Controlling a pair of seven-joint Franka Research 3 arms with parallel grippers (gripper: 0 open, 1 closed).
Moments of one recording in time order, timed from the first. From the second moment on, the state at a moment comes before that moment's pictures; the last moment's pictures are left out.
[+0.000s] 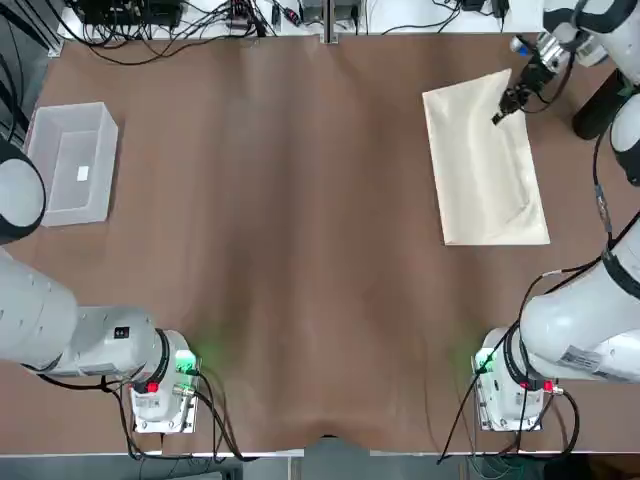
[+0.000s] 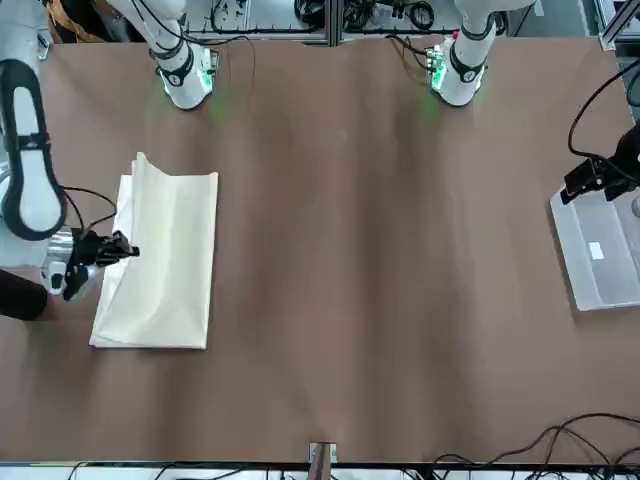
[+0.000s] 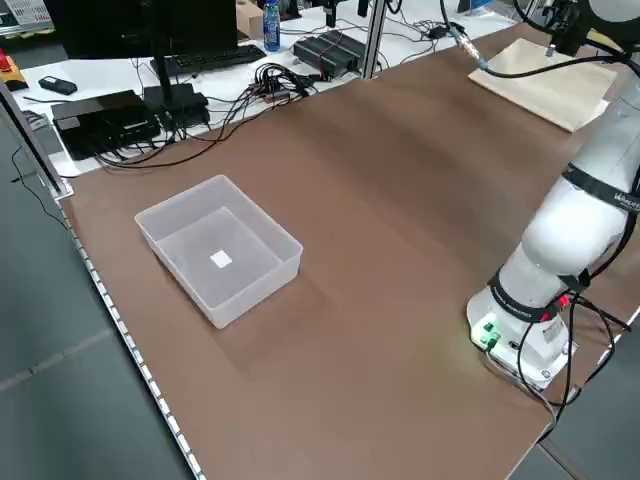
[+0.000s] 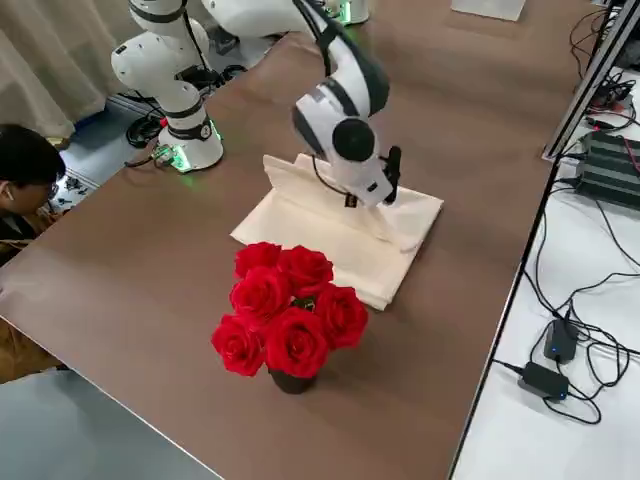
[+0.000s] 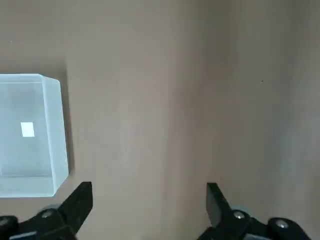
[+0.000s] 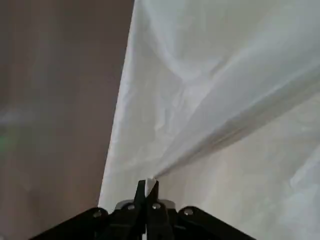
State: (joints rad) left arm 0.04 0.05 -0.01 -1.54 -0.03 1.61 -0.02; right arm -0.16 0.40 -0.02 -1.82 0.45 1.86 -0.77
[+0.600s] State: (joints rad) left arm 0.04 0.05 -0.01 -1.54 -0.03 1.61 -0.02; right arm 0.13 0.33 -0.02 -1.82 0.51 1.89 -0.52
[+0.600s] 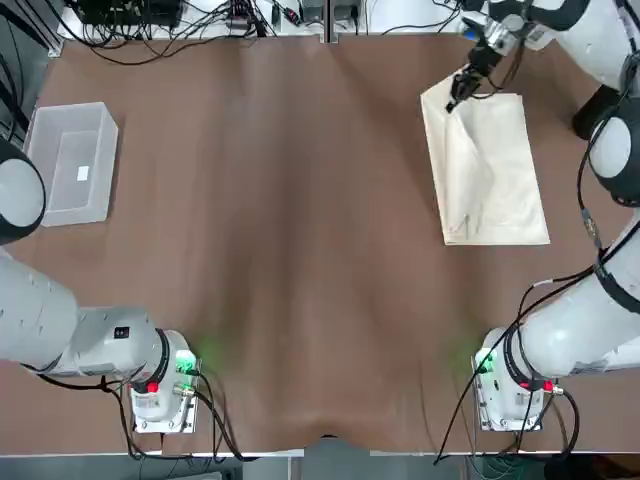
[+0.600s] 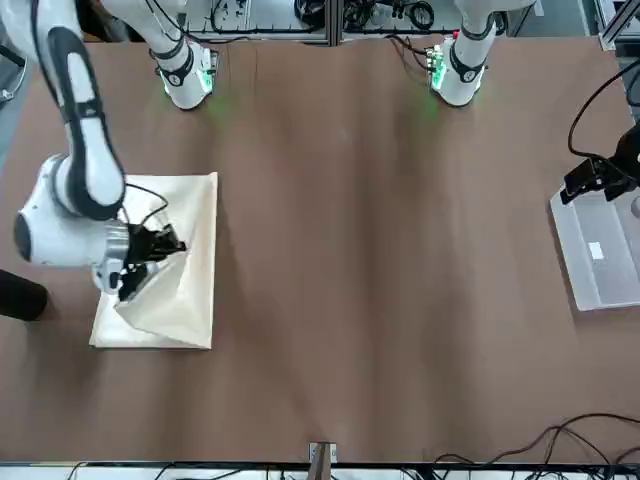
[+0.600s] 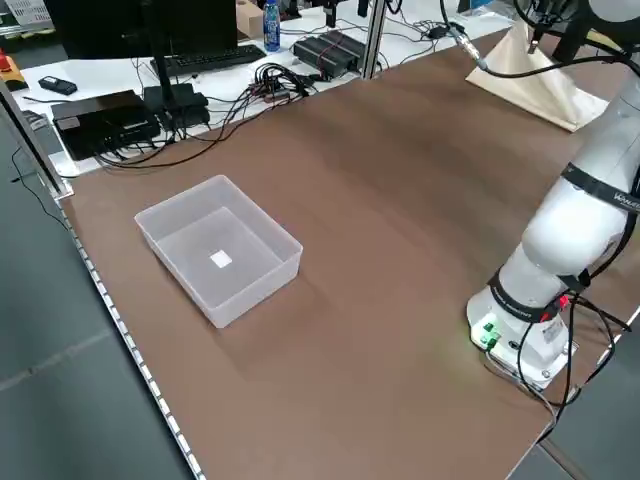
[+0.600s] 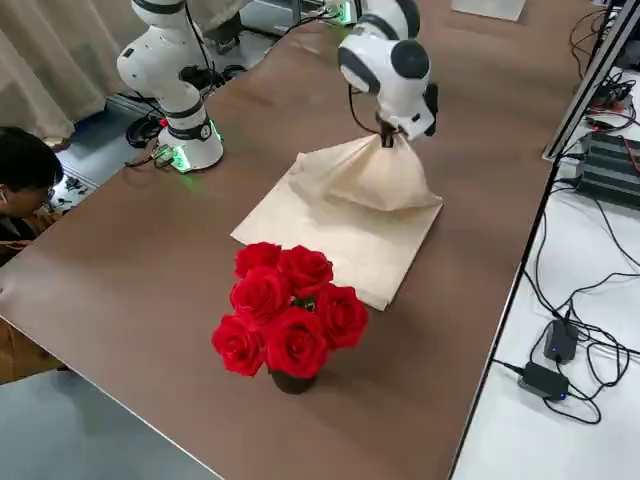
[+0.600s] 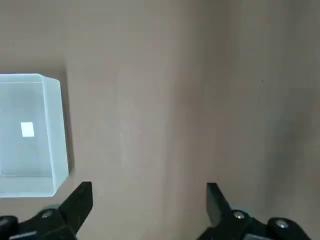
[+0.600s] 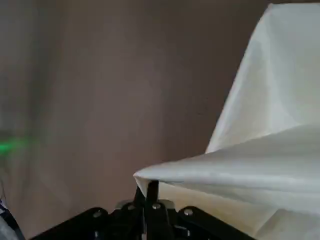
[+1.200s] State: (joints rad) left arm 0.04 0.05 -0.01 -1.54 -0.03 1.61 -0.02; right arm 0.44 0.28 -0.02 -1.82 0.51 1.99 -0.18
